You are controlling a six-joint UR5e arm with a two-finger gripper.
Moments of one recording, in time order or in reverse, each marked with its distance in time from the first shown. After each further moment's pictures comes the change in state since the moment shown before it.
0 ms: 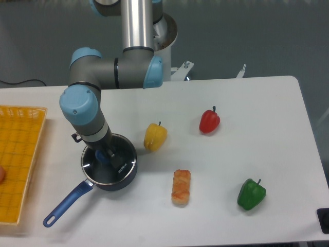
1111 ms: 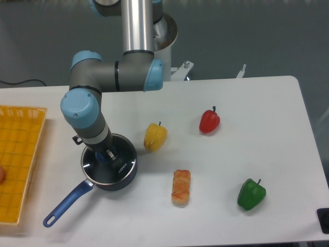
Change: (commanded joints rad) arm 0.000 -0.002 0.008 -0.002 -0.005 -0.005
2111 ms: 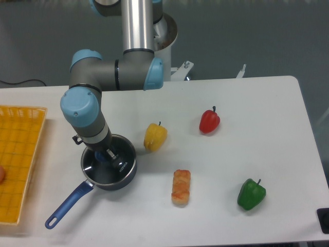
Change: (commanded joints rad) arm 0.011 0.009 0.003 -0.005 -0.006 -0.029
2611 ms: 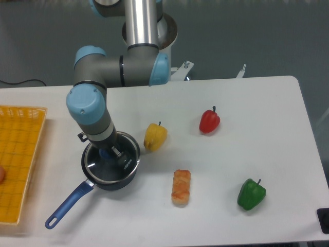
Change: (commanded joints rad) arm 0.057 0.032 0.038 -0.135 -0.005 0.058
